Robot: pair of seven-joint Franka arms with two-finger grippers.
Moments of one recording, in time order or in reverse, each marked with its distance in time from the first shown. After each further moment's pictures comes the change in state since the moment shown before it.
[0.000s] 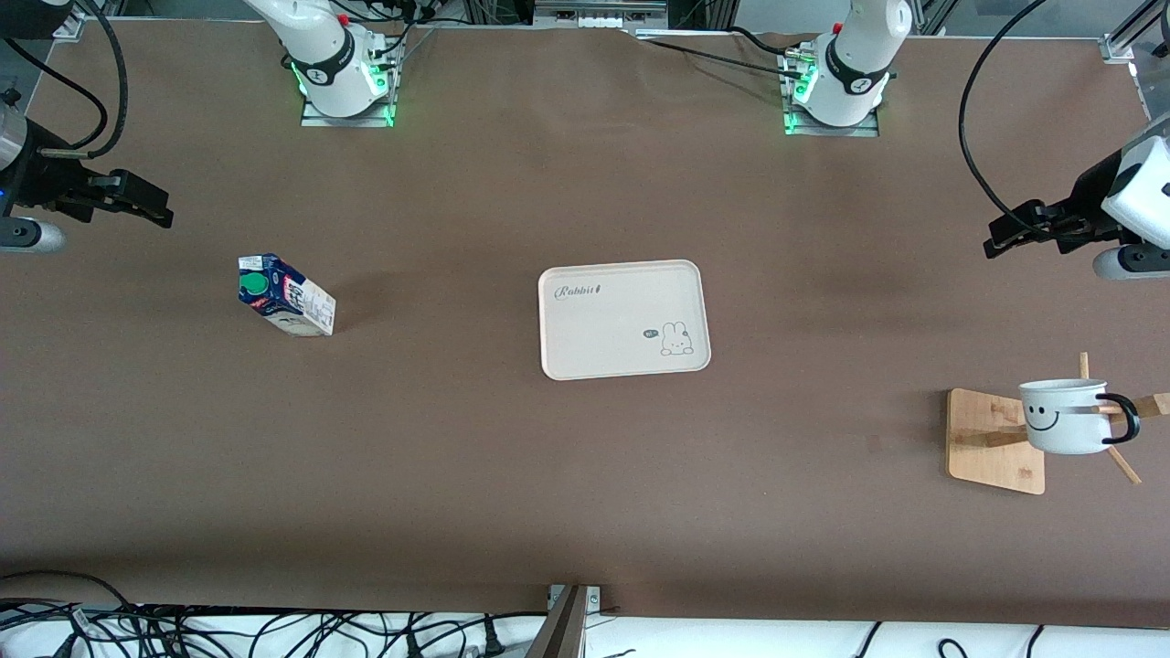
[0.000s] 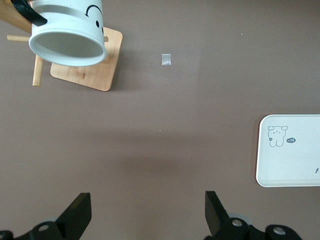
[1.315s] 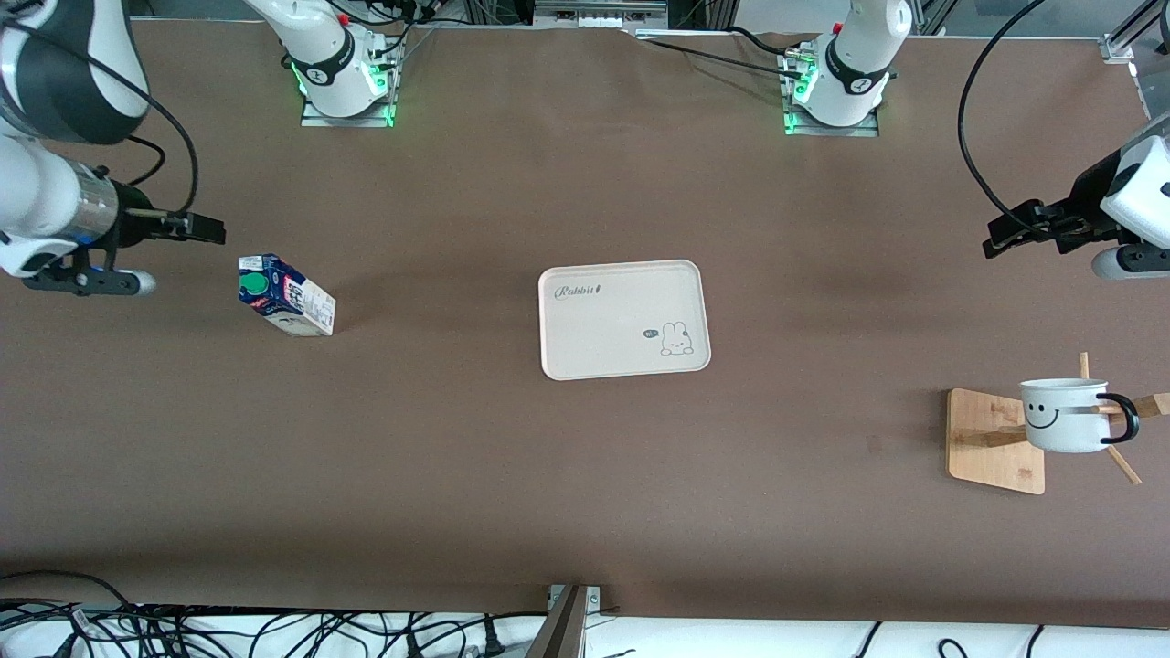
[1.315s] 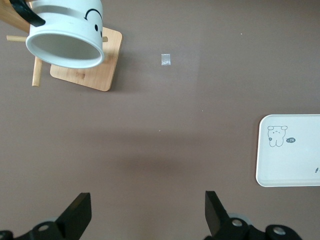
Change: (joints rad) left arm 0.000 0.001 0.000 0.000 0.000 0.000 0.000; right arm -0.019 0.073 0.007 -0.208 0.000 0.086 0.003
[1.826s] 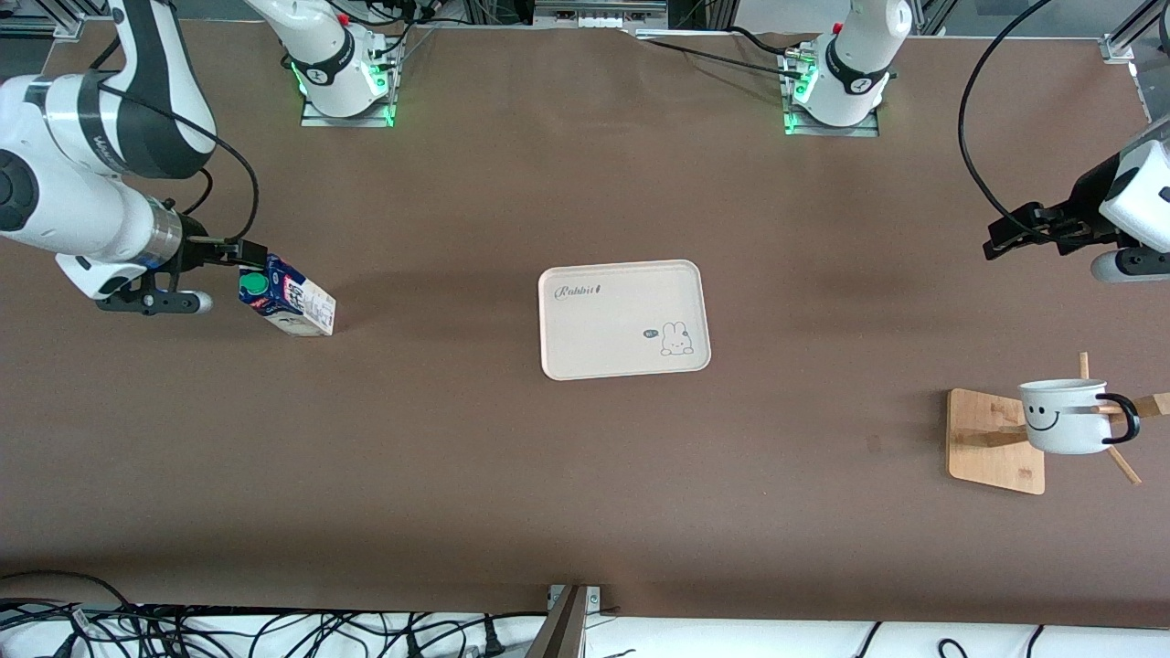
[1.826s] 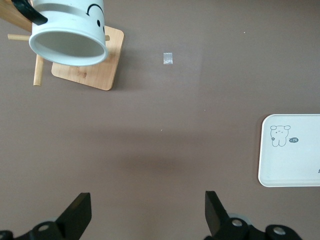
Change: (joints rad) left arm 0.001 0.006 0.001 0.000 0.008 0.000 0.000; right arm 0.000 0.011 0.025 -0.170 0.000 0.244 0.001
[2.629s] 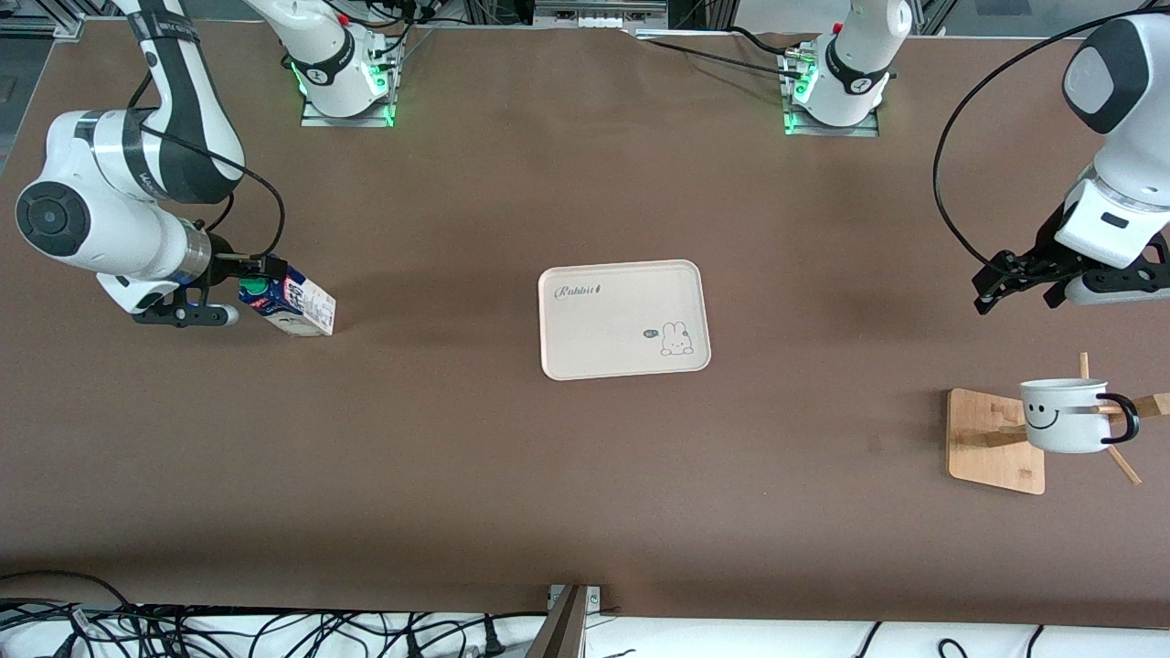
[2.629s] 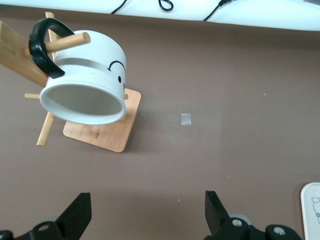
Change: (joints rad) left arm 0.032 -0.090 0.001 -0.396 0.046 0.639 0.002; right arm 0.000 0.055 0.000 -0.052 0.000 0.083 0.000
